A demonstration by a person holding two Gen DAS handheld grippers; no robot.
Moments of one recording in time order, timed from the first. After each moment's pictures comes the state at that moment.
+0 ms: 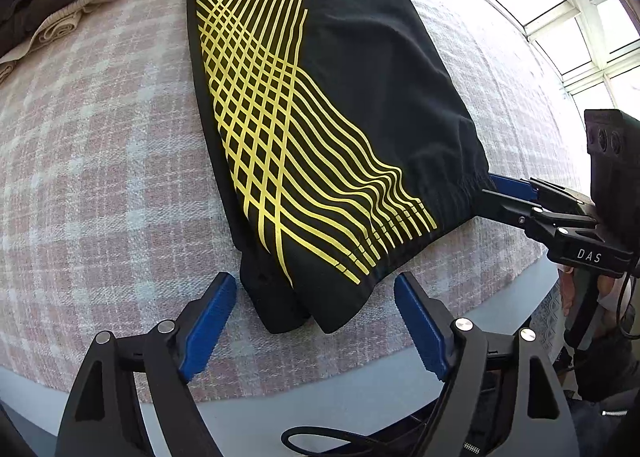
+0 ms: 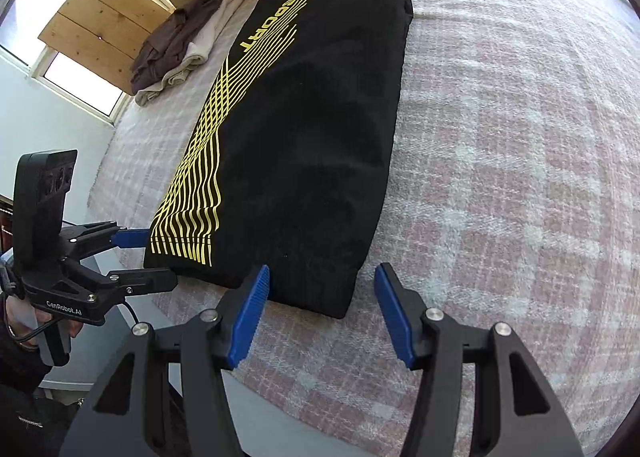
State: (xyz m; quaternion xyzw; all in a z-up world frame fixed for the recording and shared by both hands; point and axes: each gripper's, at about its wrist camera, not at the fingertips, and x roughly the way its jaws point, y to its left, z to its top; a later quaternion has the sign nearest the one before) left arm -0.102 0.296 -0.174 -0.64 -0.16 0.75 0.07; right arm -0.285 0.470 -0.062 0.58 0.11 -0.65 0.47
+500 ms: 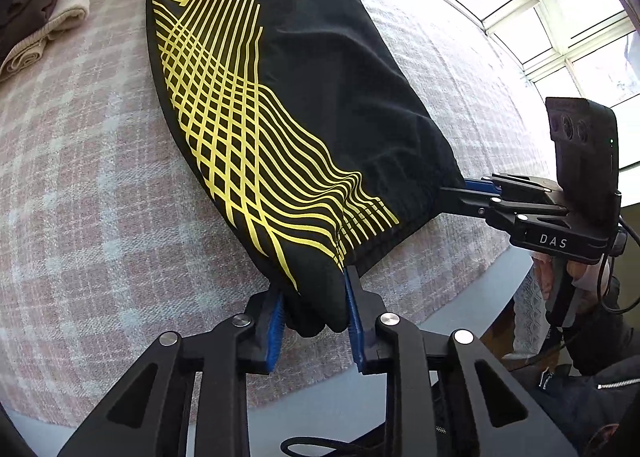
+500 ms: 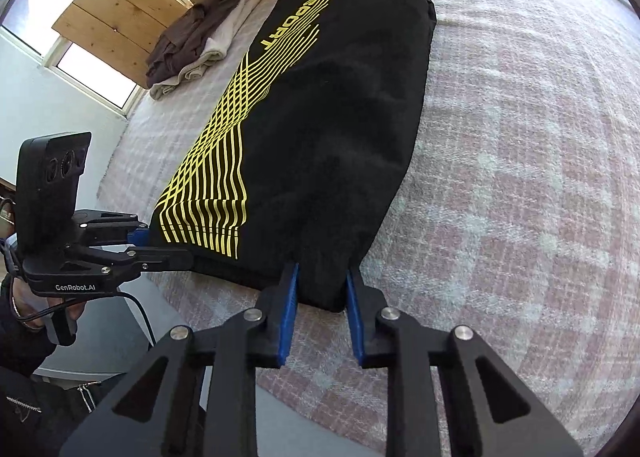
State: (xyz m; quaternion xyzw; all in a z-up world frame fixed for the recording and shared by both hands) left arm -0.098 0.302 -0.166 -0.61 -0.18 0.76 0.13; right arm -0.280 0.465 -0.064 0.58 0.10 -0.64 0.49
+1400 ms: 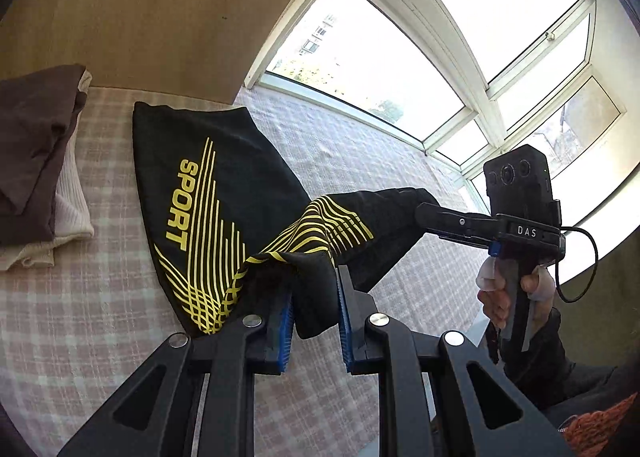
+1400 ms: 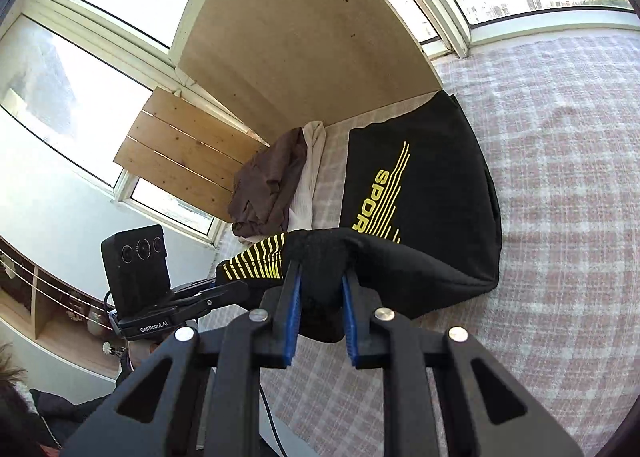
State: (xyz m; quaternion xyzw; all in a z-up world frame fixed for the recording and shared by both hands) left arm -0.225 0.186 -0.049 -0.43 -0.24 0.85 0.18; right arm -0.402 0.365 0.055 0.53 -0.09 -0.63 0.56
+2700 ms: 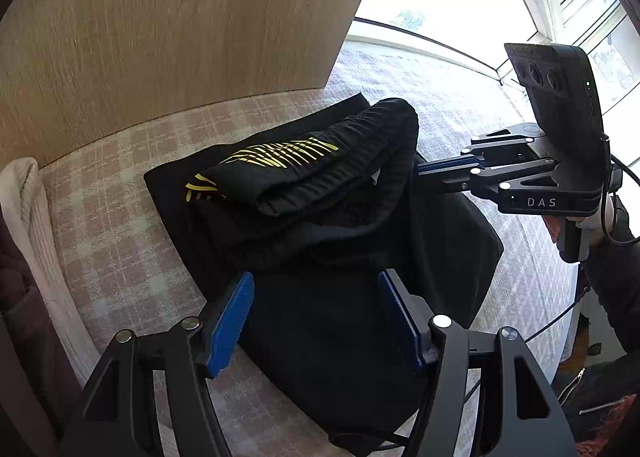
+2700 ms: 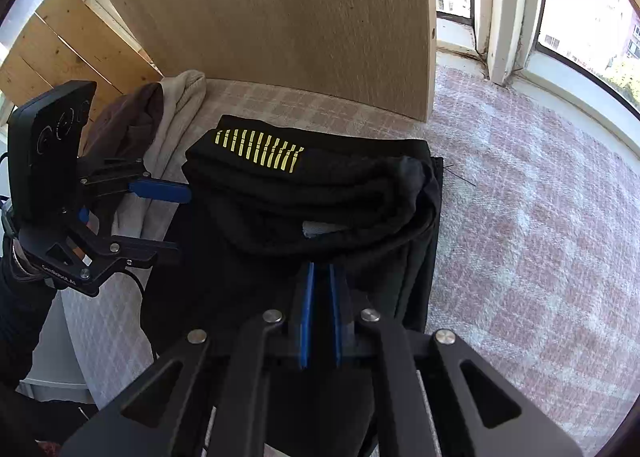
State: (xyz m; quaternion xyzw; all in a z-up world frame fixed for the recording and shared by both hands) left arm -0.417 0.136 -0.160 -0.56 -0.10 0.80 0.17; right arm -0.512 0.172 -0.038 0.53 0.21 -0.62 0.53
